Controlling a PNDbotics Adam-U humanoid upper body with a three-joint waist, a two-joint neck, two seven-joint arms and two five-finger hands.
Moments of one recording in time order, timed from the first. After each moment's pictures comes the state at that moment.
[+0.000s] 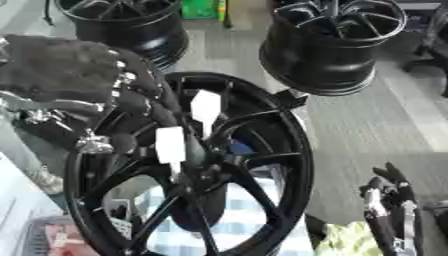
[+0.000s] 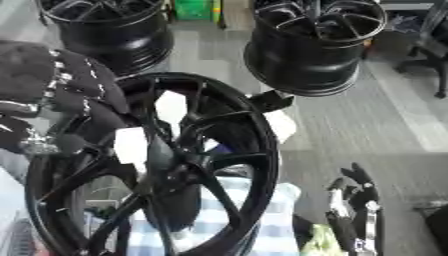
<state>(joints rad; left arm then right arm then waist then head) -0.68 0.93 -0.53 -1.98 -0.46 -0.50 -0.61 0.09 -0.08 0.11 -1.51 0.22 -0.47 -0.51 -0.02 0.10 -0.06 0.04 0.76</state>
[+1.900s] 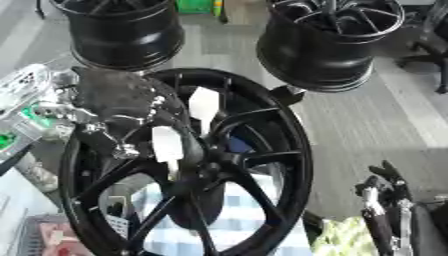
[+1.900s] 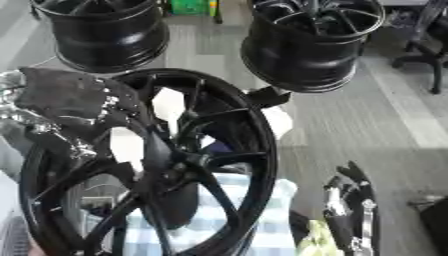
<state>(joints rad) -0.71 0.83 -0.58 -1.77 -0.59 -0.49 -0.63 0.06 -0.07 0.13 -1.50 0.20 -0.48 -0.49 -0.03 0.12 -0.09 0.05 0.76</state>
